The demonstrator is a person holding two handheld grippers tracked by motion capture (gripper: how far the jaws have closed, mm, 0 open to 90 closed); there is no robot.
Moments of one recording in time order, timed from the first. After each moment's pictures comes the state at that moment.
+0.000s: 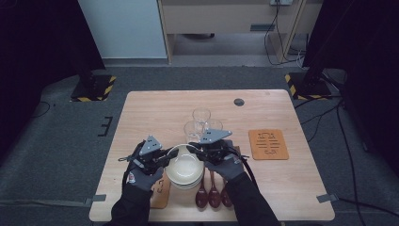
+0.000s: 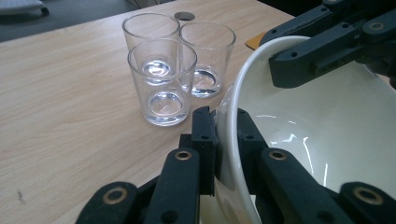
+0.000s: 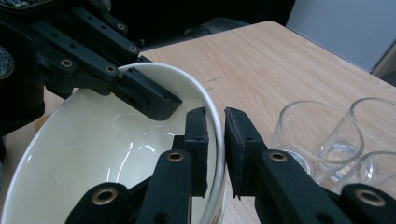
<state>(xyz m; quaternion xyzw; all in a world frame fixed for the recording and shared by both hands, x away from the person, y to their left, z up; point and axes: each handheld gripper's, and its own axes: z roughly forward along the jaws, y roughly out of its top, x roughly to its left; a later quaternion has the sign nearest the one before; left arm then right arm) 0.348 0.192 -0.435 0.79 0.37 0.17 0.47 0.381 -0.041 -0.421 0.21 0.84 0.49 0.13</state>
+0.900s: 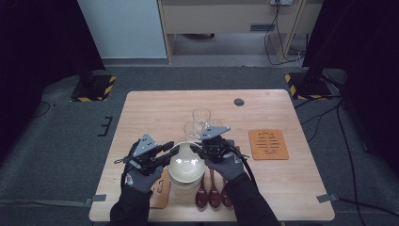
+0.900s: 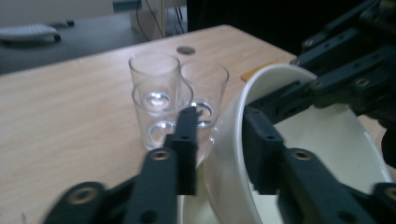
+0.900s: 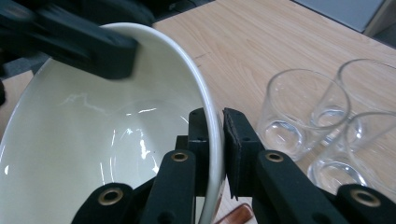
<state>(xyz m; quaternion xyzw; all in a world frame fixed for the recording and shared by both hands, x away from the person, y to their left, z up) 0.338 0.195 -0.416 0.75 0.37 0.19 0.52 0.385 -0.042 -0.416 0.27 0.85 0.44 0.12</state>
